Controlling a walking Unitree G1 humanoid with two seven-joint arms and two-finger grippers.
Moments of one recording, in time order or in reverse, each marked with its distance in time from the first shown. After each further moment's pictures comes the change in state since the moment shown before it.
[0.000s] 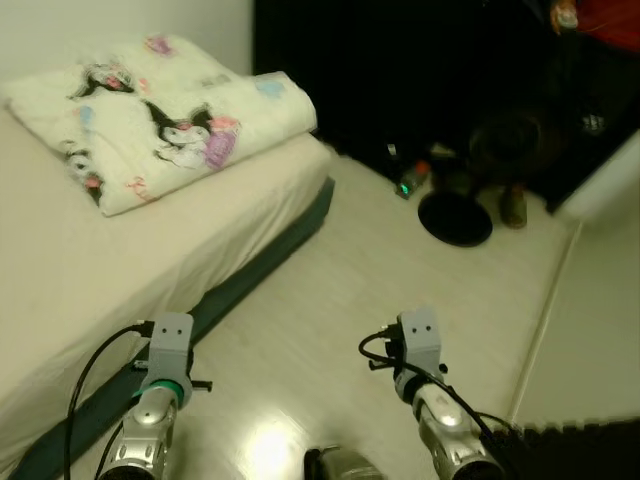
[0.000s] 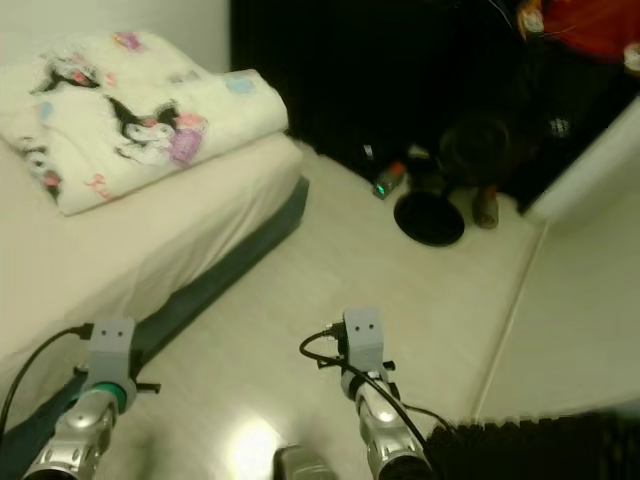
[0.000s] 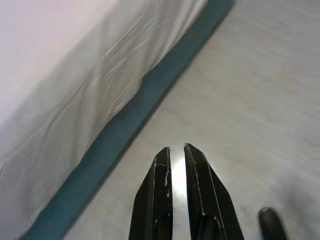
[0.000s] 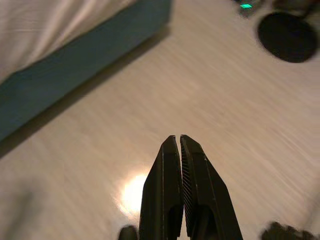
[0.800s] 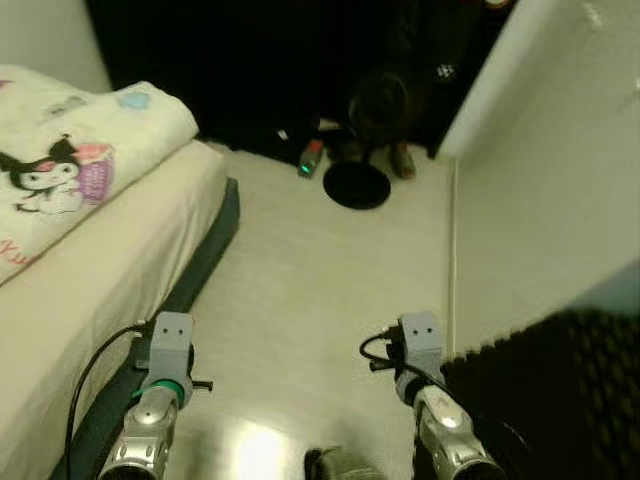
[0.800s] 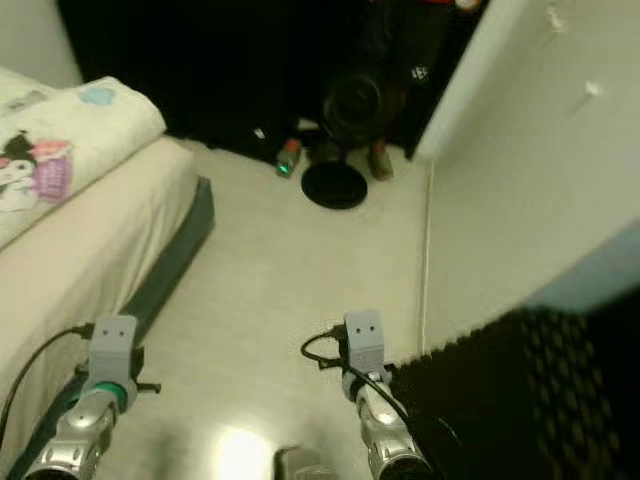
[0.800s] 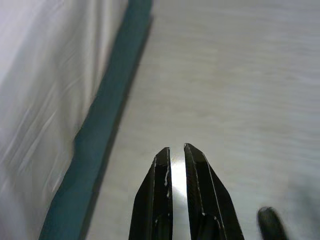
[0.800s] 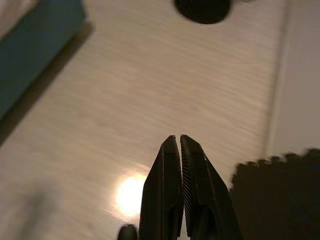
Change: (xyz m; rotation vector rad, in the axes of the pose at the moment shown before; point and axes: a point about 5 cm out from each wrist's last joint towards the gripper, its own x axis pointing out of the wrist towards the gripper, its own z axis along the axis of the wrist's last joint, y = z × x) left arm -0.001 0.001 -0.002 0.000 0.007 0.004; right arm 0.001 0.001 0.000 0.003 -0.001 0.000
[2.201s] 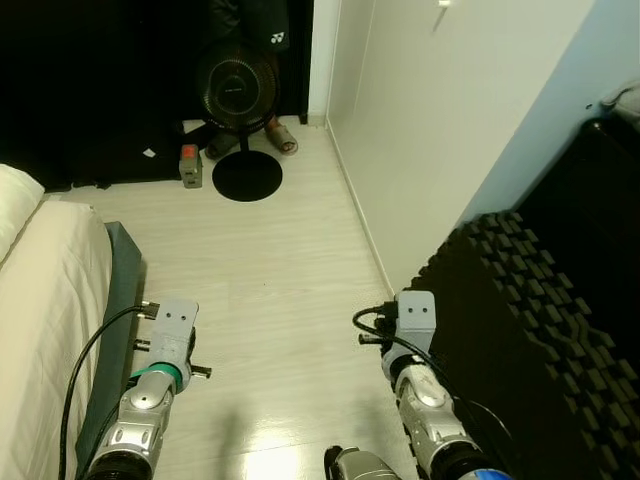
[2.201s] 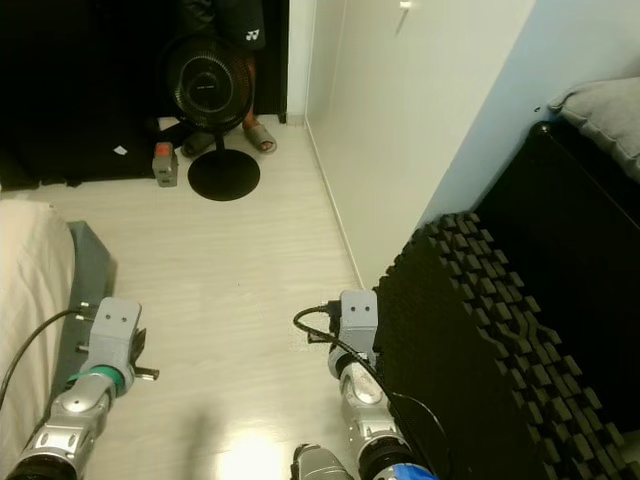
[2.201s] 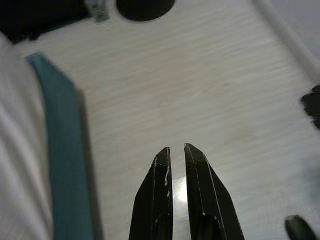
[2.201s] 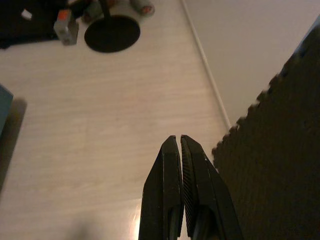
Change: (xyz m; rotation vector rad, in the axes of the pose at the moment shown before) left arm 0.004 0.002 0.017 0.093 -0.078 -0.027; right arm 0.015 0.022 0.033 0.115 -0.121 -0.053
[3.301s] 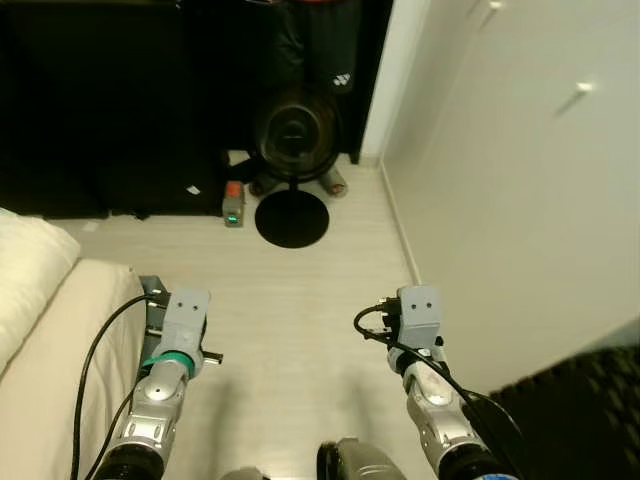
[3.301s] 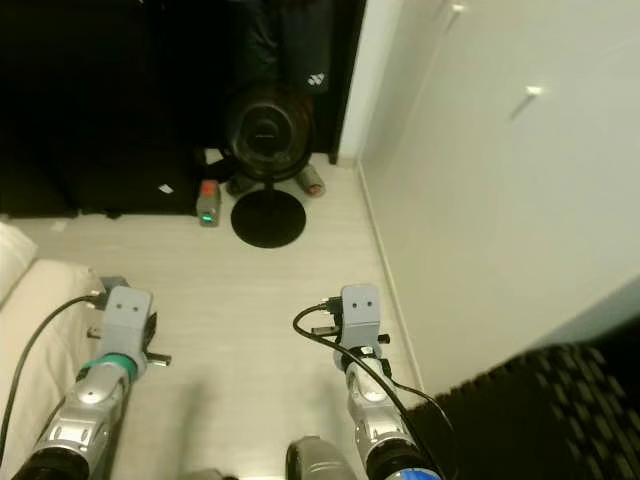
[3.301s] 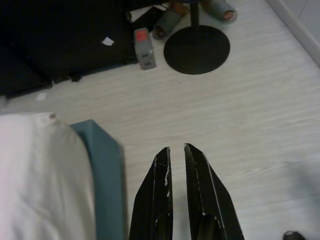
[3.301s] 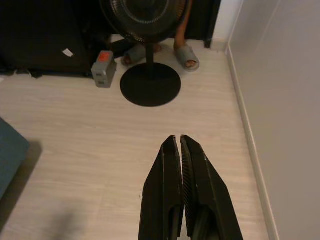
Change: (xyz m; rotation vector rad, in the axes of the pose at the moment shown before) left arm 0.002 -0.008 0.014 0.001 -0.074 -0.009; right arm -0.003 -0.007 0.005 -0.079 -0.055 0.022
